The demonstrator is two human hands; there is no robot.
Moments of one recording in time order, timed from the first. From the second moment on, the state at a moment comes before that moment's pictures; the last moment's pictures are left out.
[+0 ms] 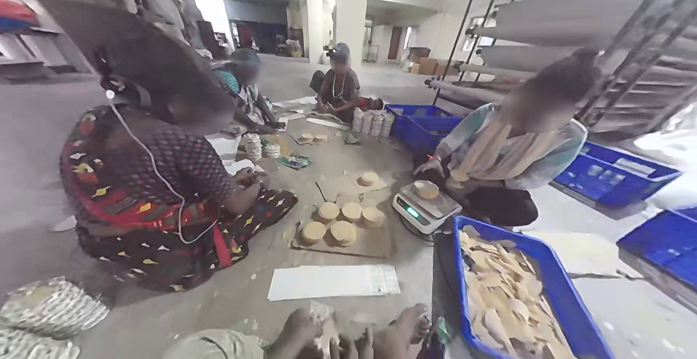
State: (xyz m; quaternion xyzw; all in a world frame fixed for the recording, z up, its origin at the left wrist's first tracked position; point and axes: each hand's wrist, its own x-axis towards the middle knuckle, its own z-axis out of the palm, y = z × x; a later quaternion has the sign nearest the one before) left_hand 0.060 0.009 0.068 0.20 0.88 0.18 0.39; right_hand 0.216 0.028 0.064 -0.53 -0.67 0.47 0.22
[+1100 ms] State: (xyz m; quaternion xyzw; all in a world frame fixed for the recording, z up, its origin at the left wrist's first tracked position) left_hand 0.156 -0.016 0.205 0.09 0.48 0.83 0.27; right_hand 0.223 0.050 0.213 -0.32 -0.79 0.15 0.50
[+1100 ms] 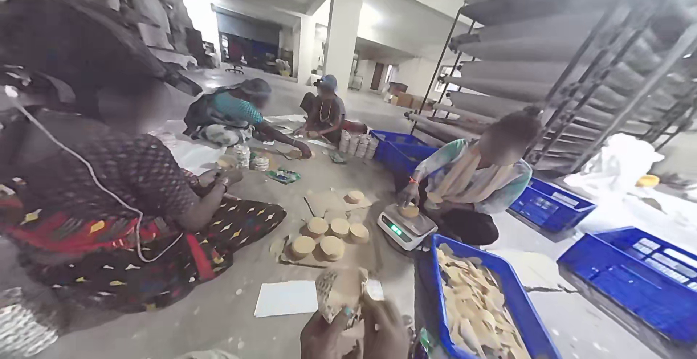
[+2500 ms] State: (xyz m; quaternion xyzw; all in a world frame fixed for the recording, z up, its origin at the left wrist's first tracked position) left_hand 0.097 -0.053 0.218 0.40 0.48 0.45 0.64; right_hand 0.278 0.073 0.262 -0.02 -0.92 0.22 0.32
